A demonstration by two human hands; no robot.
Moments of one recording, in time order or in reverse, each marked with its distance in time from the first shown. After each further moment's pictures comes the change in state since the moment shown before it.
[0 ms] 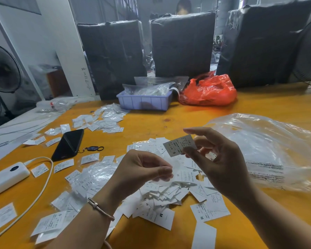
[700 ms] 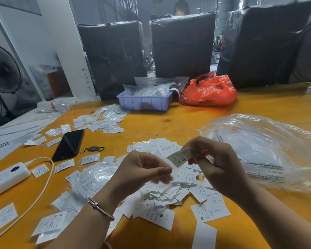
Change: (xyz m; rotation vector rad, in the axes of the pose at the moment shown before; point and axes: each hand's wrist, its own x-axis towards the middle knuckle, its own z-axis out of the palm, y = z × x) left_hand 0.000 0.000 -0.002 -0.020 -0.045 -0.041; right_hand 0.002 0.013 -0.004 -0.107 -0.146 -0.032
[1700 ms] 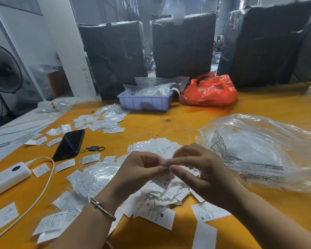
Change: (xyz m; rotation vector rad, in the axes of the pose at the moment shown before) left_hand 0.002 -0.003 0.004 -0.047 0.037 0.002; right_hand -0.005 -0.012 0.013 -0.161 -0.188 -0.079
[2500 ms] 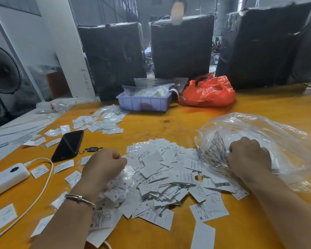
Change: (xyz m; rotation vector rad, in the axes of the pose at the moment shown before) left_hand 0.004 -0.013 -0.058 0.780 0.504 -0.421; right_hand -0.006 0.081 -0.040 -0.908 -0.115 0.845
